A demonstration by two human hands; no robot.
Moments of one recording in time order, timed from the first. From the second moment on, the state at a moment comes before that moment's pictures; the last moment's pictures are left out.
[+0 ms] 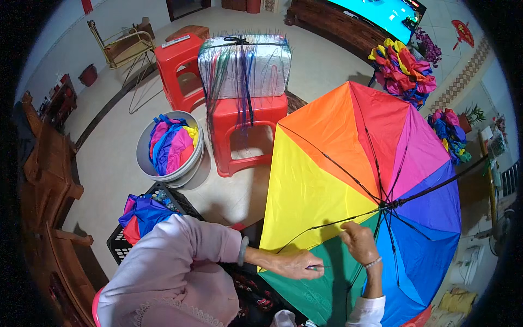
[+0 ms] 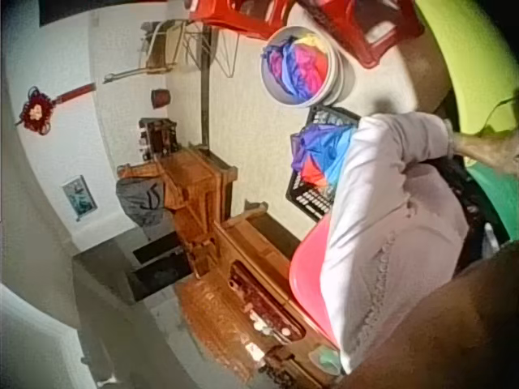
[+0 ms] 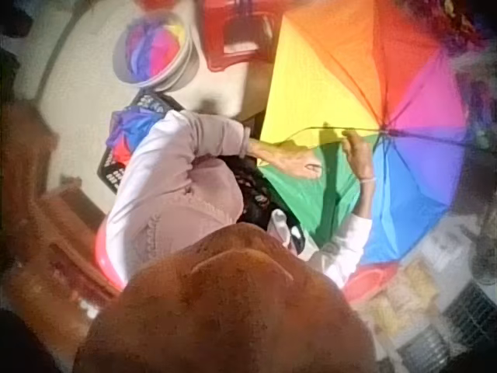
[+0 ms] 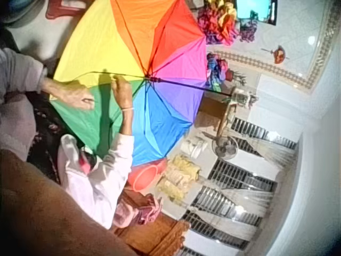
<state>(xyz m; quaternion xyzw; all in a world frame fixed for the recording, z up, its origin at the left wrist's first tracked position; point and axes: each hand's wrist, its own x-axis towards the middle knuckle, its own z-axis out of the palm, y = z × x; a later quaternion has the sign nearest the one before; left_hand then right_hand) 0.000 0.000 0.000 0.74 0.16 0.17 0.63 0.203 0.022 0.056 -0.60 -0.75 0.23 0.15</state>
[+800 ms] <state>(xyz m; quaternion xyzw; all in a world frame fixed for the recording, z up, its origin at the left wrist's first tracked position) -0.065 -0.051 0.035 0.59 0.09 0.33 0.73 0.066 0.171 0.093 -0.47 -0.81 0.25 0.25</state>
